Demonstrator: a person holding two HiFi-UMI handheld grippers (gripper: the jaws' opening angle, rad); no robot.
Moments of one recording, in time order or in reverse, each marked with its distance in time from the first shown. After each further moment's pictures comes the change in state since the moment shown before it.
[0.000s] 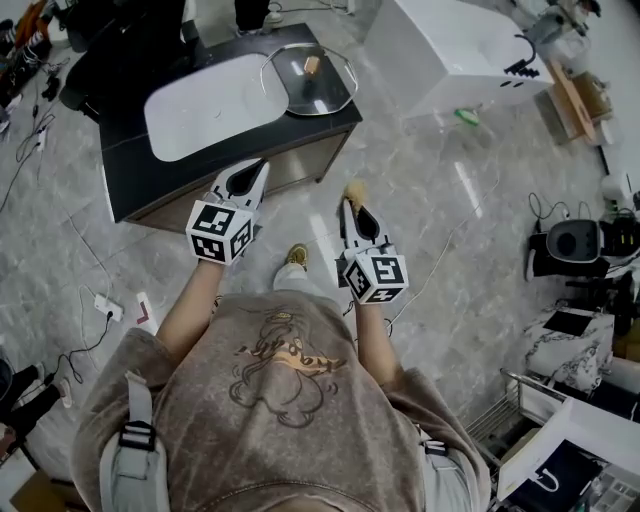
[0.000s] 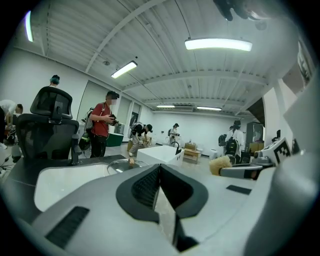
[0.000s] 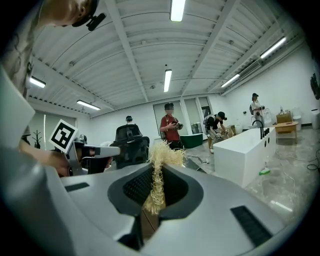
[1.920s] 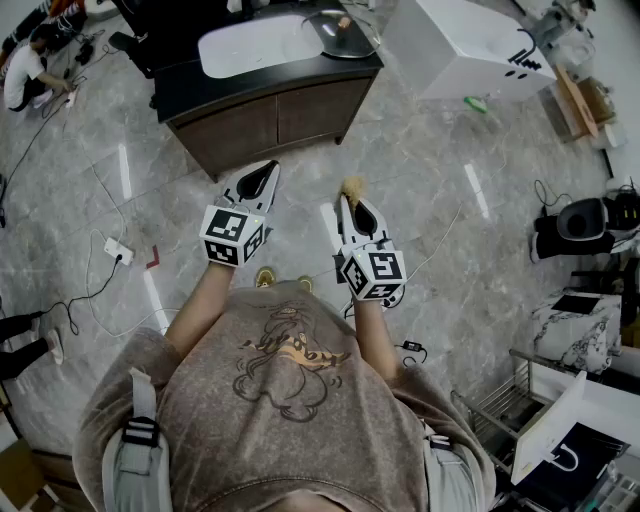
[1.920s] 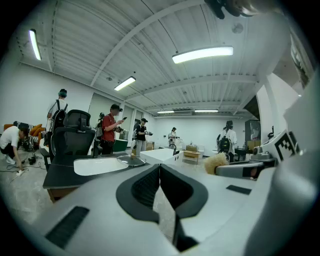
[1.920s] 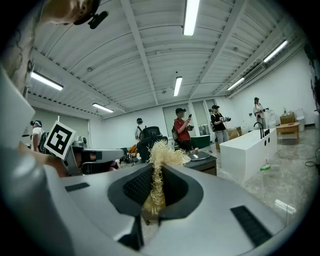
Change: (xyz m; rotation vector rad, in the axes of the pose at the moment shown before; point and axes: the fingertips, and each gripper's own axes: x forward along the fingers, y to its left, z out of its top) left arm -0.280 -0.151 -0.066 0.034 -0.055 0.065; right arm -0.245 0.181 -0.061 -0.026 -0.010 0.078
